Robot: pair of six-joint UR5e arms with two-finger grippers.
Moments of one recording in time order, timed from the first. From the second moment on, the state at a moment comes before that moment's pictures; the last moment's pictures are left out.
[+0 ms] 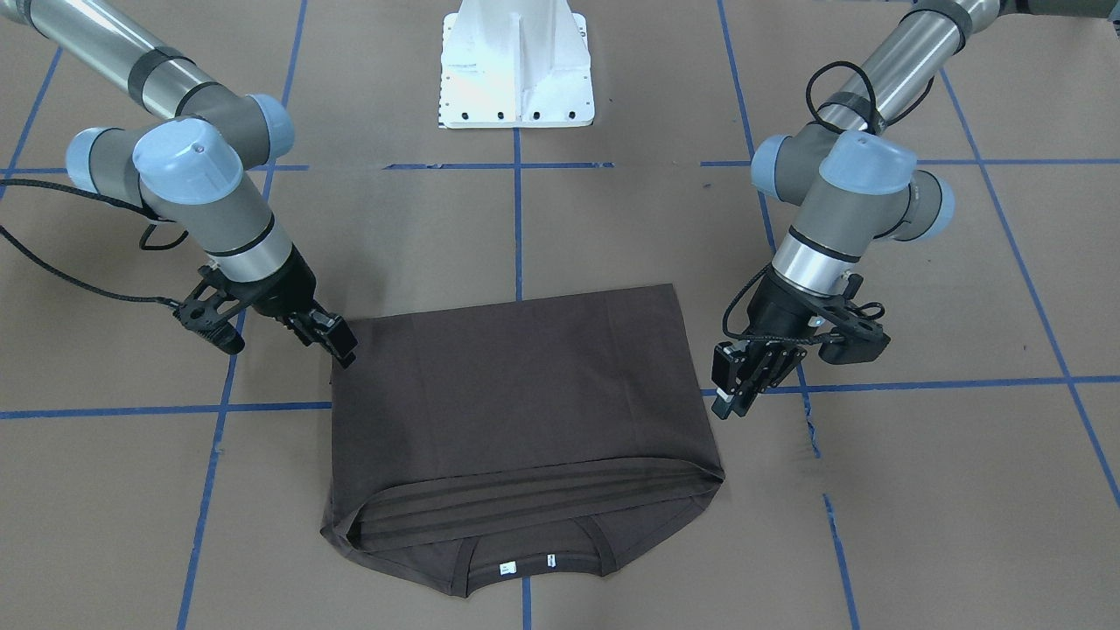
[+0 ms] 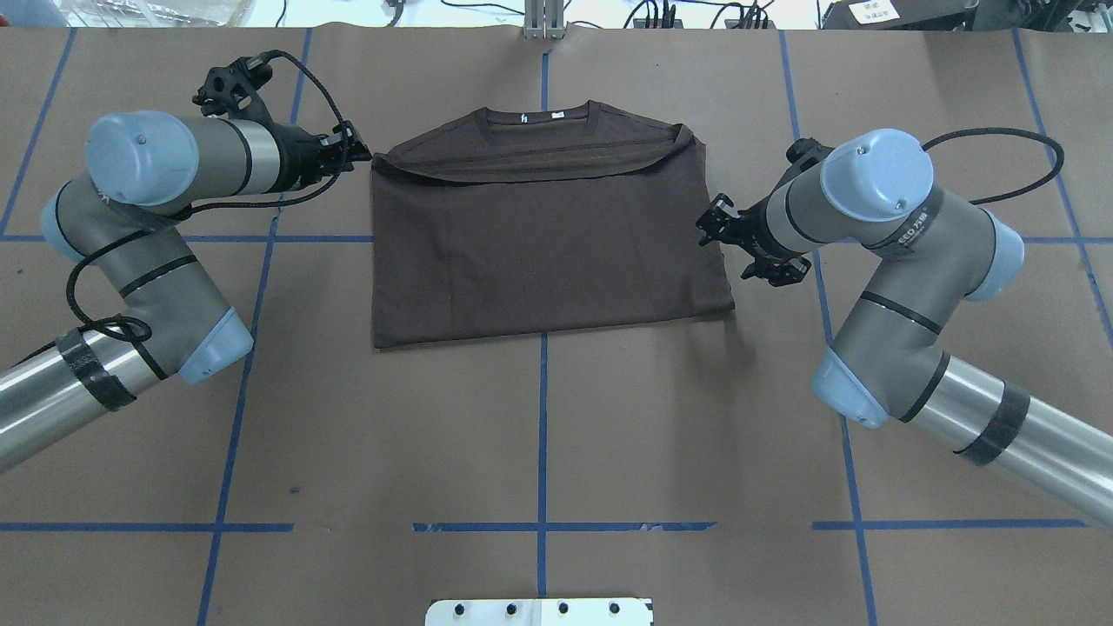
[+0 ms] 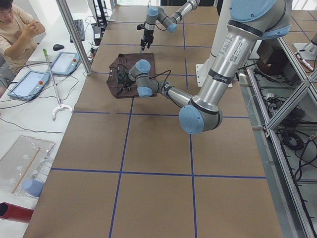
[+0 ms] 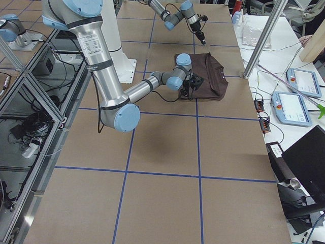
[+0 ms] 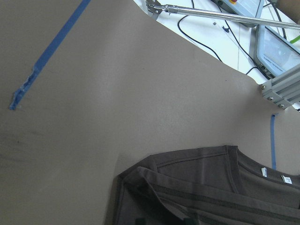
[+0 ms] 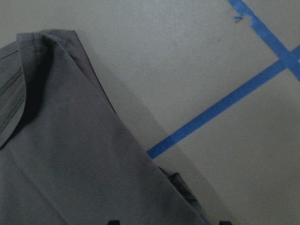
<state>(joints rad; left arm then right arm) -0.79 -2.05 -1.44 -2.46 -1.72 -1.53 0.72 -1.17 1.61 -1.12 1.92 1.76</state>
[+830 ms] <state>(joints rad) -0.79 -2.05 -1.46 -2.47 -1.72 -1.53 0.66 -1.21 1.62 -1.12 1.92 1.78</state>
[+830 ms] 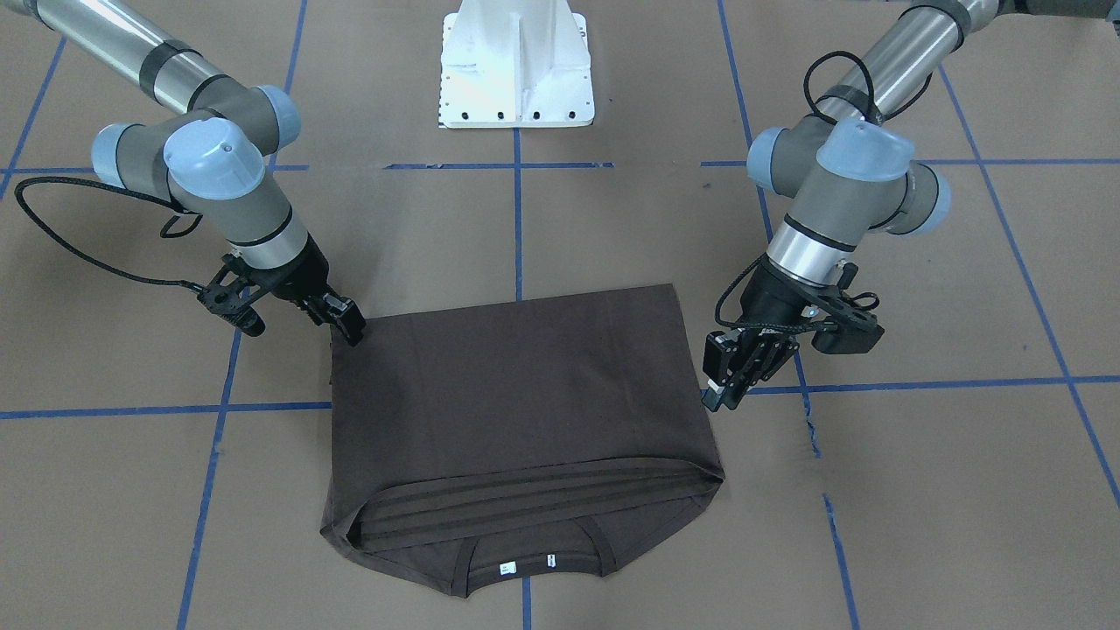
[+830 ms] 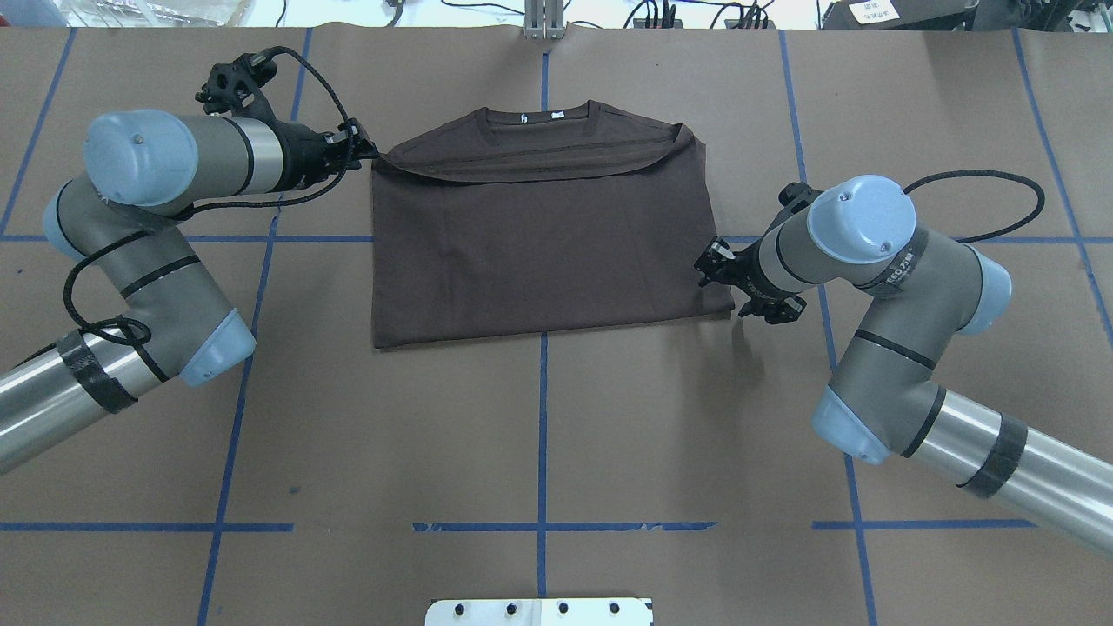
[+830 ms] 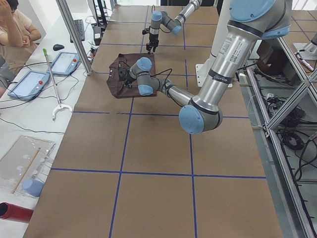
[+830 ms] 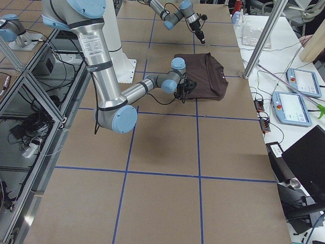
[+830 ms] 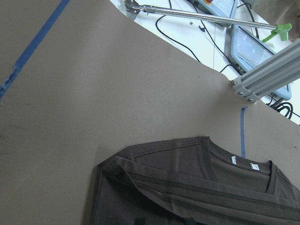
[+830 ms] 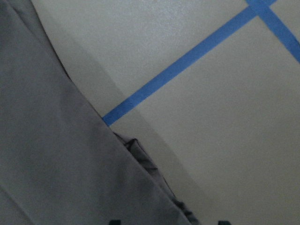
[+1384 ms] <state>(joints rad) -0.79 -2.05 -1.46 -2.47 -1.72 -1.53 0.66 -1.21 1.62 -1.12 1.92 1.78</state>
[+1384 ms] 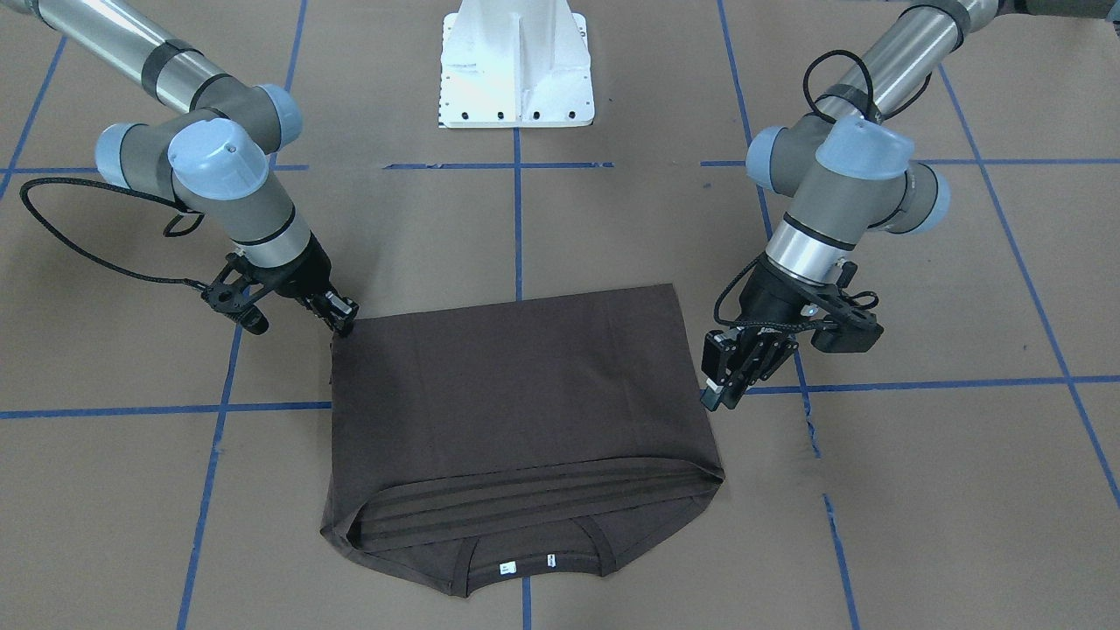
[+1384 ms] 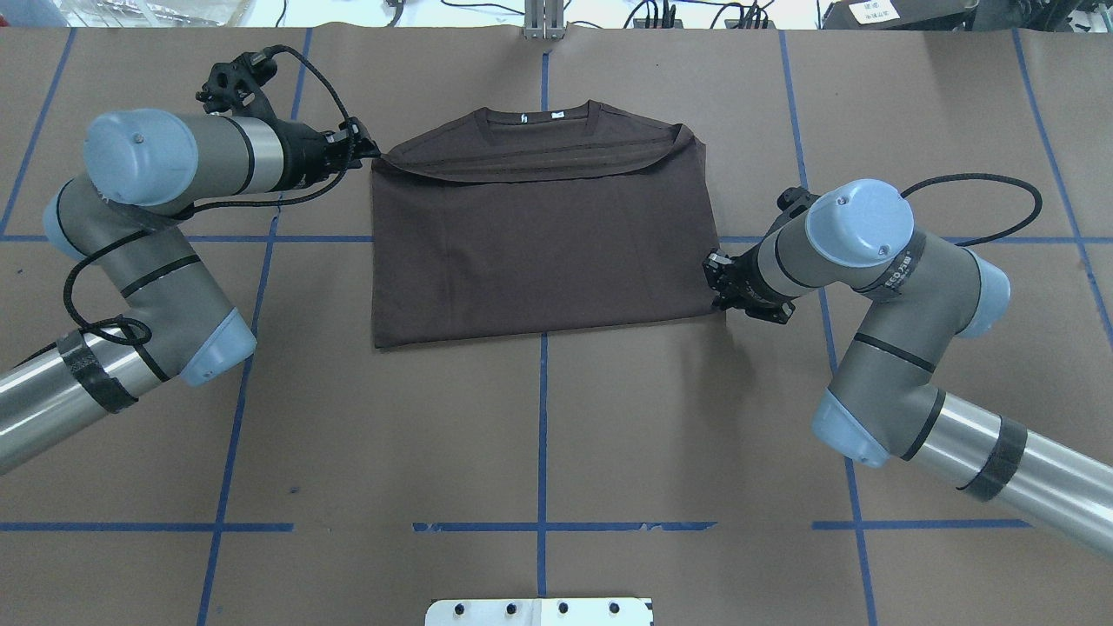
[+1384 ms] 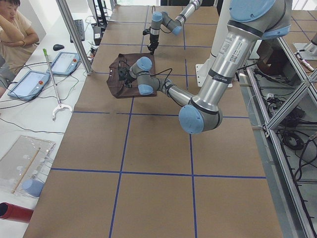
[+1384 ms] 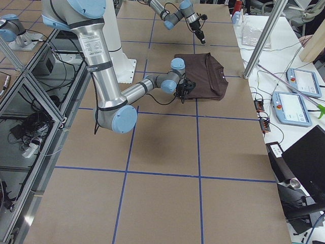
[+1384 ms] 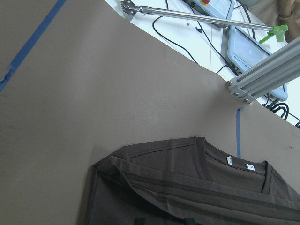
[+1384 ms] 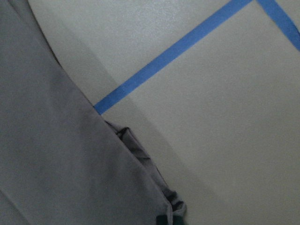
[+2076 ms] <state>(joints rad) -0.79 -2.05 -1.51 -2.47 -1.72 -1.54 0.56 -1.49 2.05 -1.13 2.06 1.84</state>
